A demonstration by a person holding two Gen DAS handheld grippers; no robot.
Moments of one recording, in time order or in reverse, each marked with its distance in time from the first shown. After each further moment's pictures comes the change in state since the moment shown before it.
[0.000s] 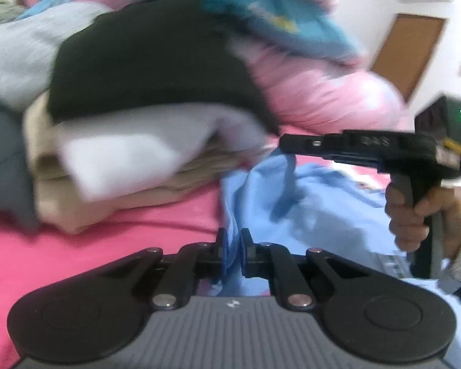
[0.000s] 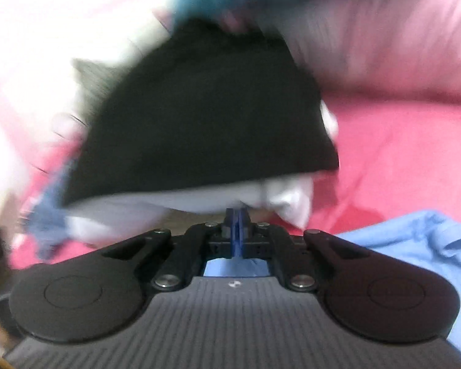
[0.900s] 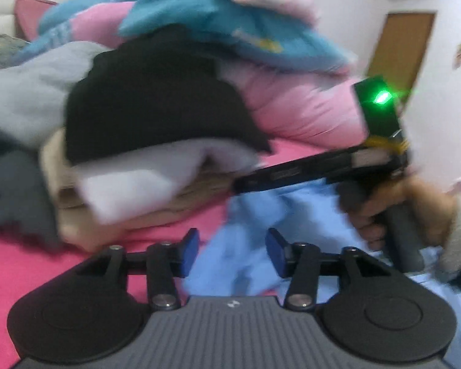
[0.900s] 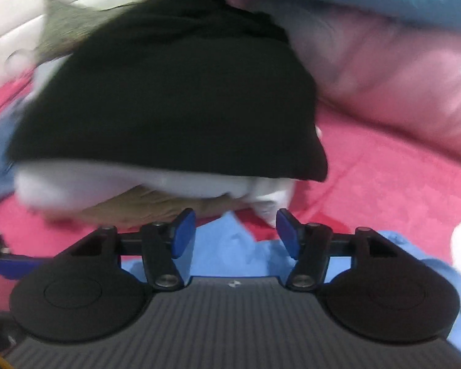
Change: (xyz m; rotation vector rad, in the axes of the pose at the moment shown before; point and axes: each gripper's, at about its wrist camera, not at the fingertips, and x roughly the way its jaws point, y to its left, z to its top) left arm -0.020 -0.003 0.004 0.044 -0.027 0.134; right arm 0.059 0.046 0.015 -0.136 0.218 -0.313
